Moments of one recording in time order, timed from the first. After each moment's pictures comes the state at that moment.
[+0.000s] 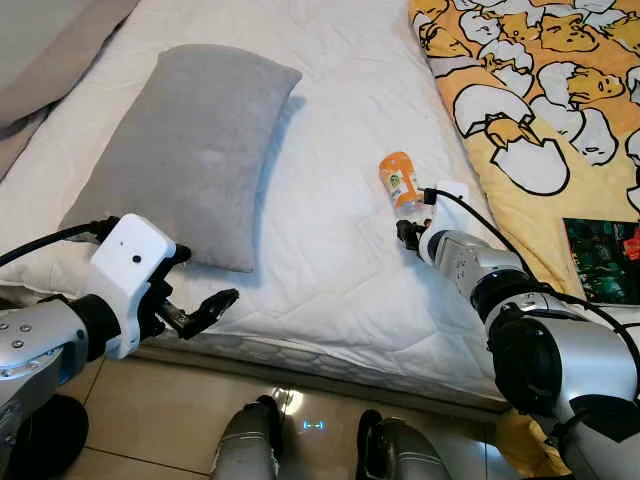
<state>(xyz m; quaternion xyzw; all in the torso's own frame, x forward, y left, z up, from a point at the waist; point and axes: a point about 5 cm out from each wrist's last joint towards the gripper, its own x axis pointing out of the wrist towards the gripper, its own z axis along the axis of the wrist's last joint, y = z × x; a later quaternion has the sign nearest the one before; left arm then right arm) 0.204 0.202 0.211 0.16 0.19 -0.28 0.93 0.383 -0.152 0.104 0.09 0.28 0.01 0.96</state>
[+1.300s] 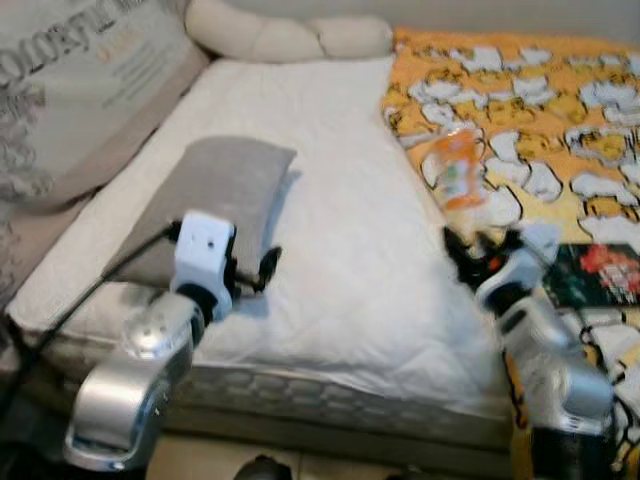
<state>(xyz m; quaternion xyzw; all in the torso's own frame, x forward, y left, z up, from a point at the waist) 0.256 0.154 0.146 0.05 0.11 -0.14 0.98 0.283 -0.180 0.121 0.13 0.07 0.09 0.98</state>
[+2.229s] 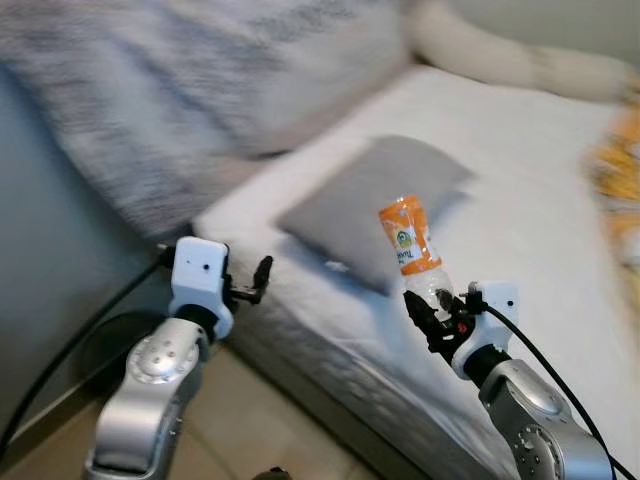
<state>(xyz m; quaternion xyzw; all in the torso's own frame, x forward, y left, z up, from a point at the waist) 0.249 0.152 0.130 0.04 0.08 -0.10 0.99 0.227 -0.155 0.088 0.12 0.16 0.14 0.97</state>
